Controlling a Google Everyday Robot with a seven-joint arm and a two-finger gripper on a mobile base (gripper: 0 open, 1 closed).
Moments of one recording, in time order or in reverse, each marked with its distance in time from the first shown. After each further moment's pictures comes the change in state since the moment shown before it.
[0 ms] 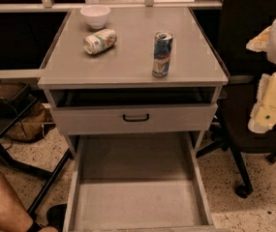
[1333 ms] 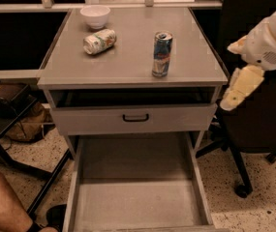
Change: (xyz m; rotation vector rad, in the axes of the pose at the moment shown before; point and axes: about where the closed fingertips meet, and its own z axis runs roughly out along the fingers) arm 0.004 -0.087 0.086 0.004 -0.184 0.067
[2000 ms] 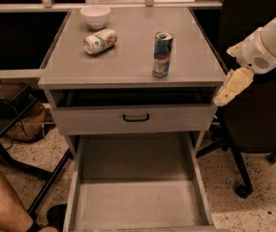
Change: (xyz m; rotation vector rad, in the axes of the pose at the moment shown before) arm 0.011 -0.041 0.043 0.038 -0.068 0.071
